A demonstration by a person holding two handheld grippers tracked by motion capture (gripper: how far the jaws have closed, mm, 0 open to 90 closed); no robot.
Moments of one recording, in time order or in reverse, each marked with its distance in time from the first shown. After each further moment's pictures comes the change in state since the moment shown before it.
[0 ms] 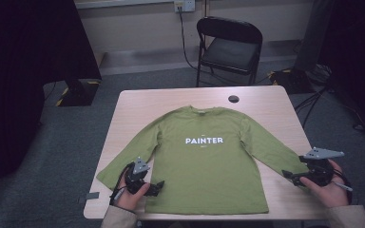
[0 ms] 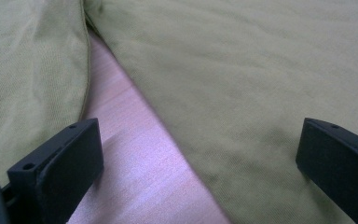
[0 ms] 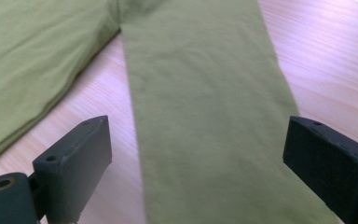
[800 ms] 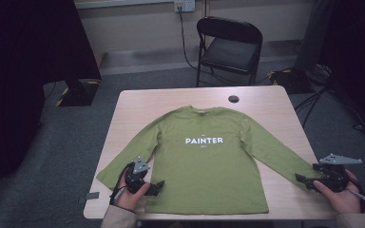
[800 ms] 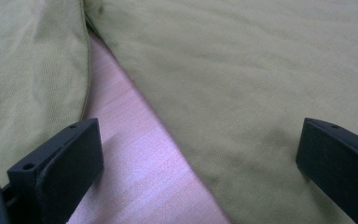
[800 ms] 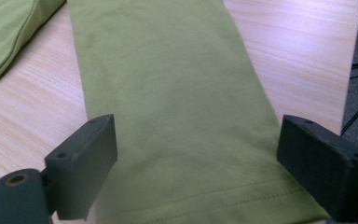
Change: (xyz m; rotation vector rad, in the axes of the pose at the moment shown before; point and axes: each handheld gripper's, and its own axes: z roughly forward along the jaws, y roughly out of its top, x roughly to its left) left arm 0.001 0.001 0.001 0.001 -0.002 0.004; right arm -0.027 -0.037 -0.013 0.019 -0.039 0.148
